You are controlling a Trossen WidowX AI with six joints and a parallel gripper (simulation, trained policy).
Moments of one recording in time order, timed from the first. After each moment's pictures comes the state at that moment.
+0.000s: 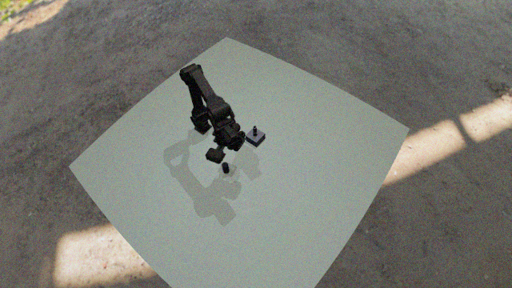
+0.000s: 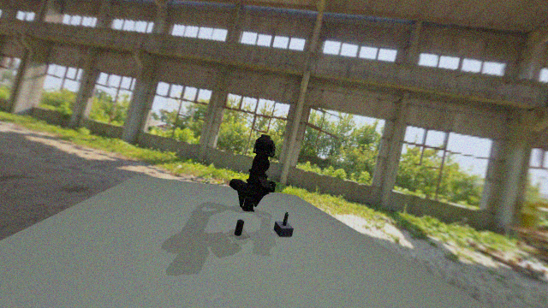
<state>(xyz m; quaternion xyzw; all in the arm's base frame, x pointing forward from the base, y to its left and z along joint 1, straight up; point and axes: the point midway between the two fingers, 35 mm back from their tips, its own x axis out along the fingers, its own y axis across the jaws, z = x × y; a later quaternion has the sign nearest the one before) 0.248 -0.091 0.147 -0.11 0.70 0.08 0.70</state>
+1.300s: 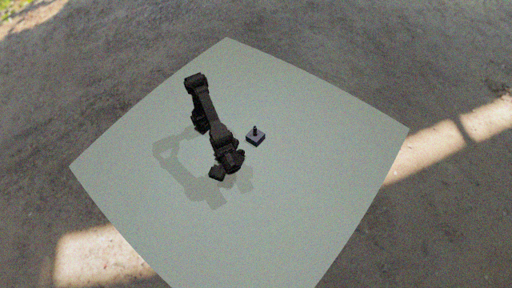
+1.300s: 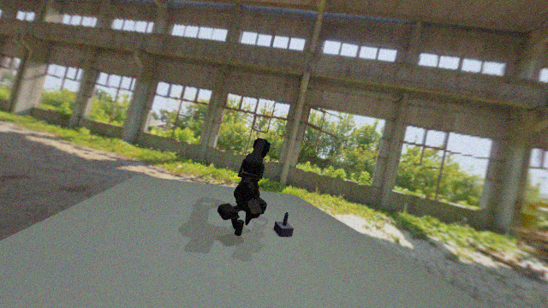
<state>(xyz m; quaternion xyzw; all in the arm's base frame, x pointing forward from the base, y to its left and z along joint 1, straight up) 0.252 -0.108 0.065 -0.08 0.74 0.15 0.66</state>
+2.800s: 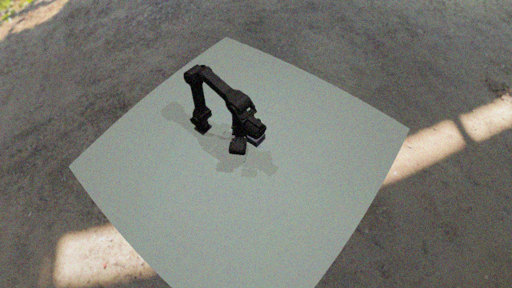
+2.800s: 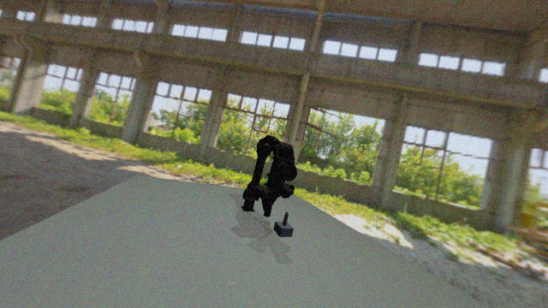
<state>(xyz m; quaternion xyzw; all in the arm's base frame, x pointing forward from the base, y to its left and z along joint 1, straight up) 0.270 -0.018 0.148 -0.19 0.70 0.20 0.66</state>
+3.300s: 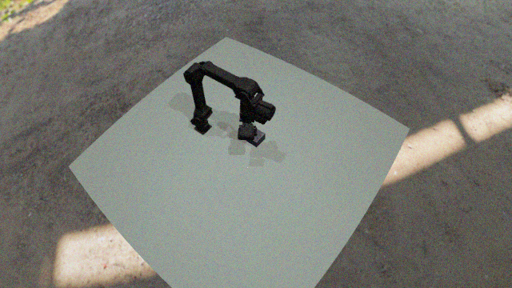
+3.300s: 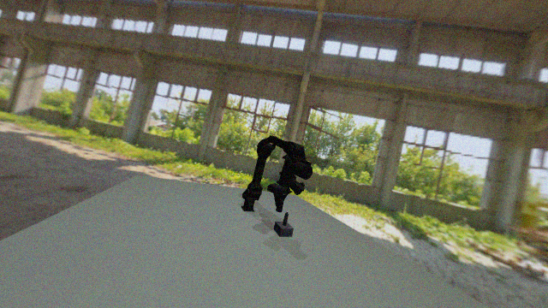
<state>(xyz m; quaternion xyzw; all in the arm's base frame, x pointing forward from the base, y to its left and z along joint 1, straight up) 0.255 0.041 0.163 -0.21 0.70 0.23 0.64</state>
